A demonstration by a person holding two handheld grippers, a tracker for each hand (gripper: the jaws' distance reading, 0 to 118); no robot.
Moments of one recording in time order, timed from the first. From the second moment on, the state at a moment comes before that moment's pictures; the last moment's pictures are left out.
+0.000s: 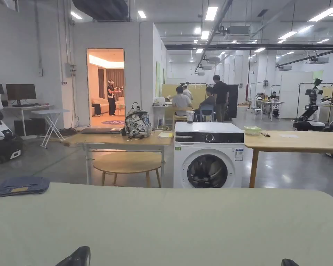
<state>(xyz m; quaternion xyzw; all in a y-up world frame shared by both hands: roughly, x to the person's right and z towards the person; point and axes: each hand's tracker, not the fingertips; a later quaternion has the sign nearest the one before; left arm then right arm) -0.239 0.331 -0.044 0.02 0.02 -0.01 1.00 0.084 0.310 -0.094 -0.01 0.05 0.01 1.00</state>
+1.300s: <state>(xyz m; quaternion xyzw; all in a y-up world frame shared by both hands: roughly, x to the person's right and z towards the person) -0.243 0.330 -0.044 0.01 0.03 -0.01 1.00 0.083 0.310 -0.096 -0.02 0.05 0.01 1.00</state>
